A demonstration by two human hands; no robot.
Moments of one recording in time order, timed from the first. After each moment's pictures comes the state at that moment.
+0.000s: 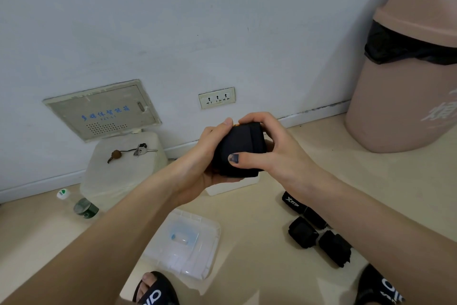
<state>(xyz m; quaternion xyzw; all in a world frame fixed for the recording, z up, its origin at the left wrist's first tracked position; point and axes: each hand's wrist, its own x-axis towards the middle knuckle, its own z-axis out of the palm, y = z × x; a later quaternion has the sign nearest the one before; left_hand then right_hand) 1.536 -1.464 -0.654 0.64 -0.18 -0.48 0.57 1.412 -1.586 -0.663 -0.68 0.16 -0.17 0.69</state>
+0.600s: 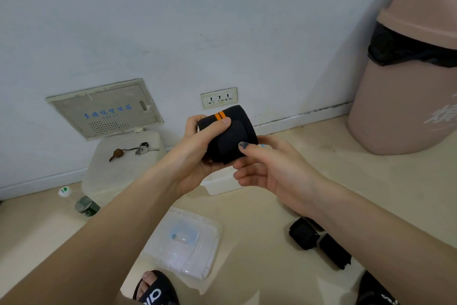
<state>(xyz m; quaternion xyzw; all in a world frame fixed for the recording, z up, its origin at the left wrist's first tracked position) 1.545 -1.468 -0.647 0.60 -0.11 -0.40 0.69 1.414 -1.578 -0.667 -0.51 0.26 -0.08 0.81</state>
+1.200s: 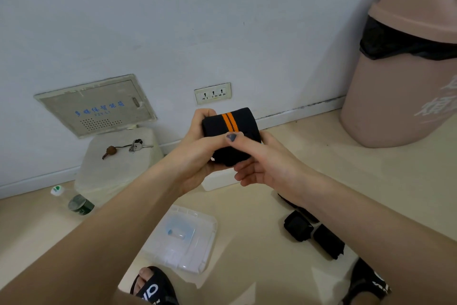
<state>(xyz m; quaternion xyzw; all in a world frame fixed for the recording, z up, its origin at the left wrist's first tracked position) 1.538 -1.472 -0.664 0.62 -0.21 -0.40 0.65 1.416 -1.579 -0.671 -0.60 0.29 -0.06 0.74</state>
